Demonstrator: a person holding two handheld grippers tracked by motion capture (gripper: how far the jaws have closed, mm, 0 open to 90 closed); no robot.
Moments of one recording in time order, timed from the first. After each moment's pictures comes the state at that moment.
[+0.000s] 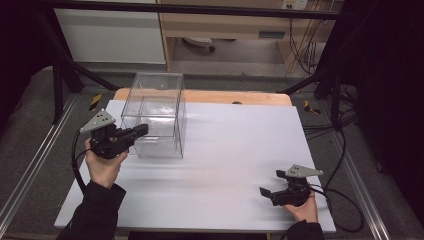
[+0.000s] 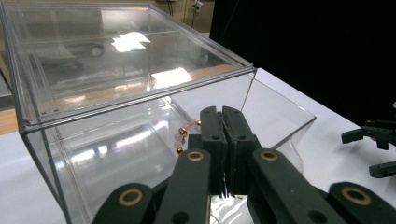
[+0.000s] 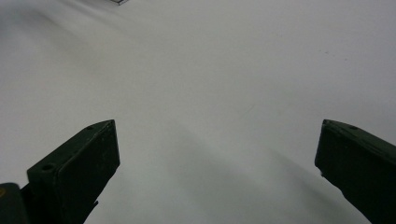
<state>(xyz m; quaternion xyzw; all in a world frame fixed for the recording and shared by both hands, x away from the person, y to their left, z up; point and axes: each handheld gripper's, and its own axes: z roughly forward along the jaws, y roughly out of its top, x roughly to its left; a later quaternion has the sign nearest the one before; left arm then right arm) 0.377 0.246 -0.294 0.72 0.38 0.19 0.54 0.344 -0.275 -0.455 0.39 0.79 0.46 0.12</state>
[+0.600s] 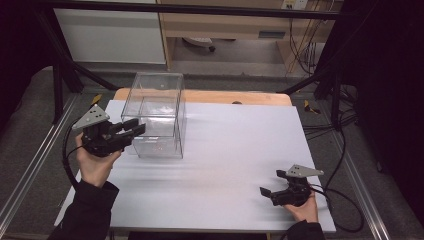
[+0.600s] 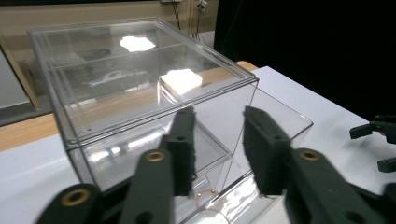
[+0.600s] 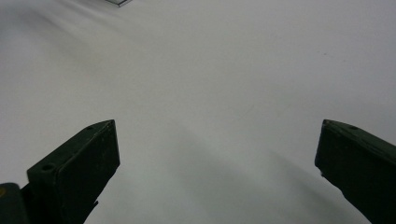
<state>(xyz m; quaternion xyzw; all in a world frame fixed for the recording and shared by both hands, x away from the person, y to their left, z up) 0.370 0.255 -0.274 0.73 0.37 0.21 0.53 0.344 -0.276 -0.454 0.39 0.79 0.46 0.12</state>
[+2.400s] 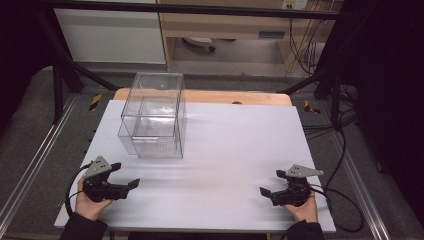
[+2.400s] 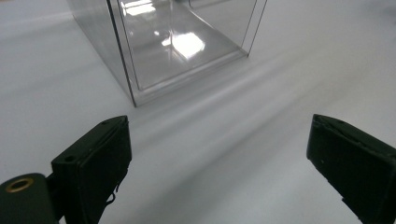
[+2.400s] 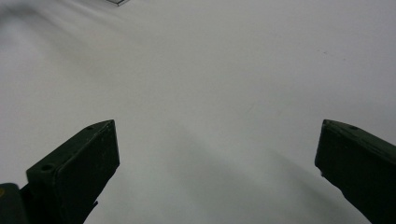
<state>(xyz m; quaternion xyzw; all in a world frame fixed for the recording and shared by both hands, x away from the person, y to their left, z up) 0.337 0.297 -0.422 0.79 0.39 0.17 0.44 0.344 -0.275 -0.455 0.39 0.79 0.46 0.12</state>
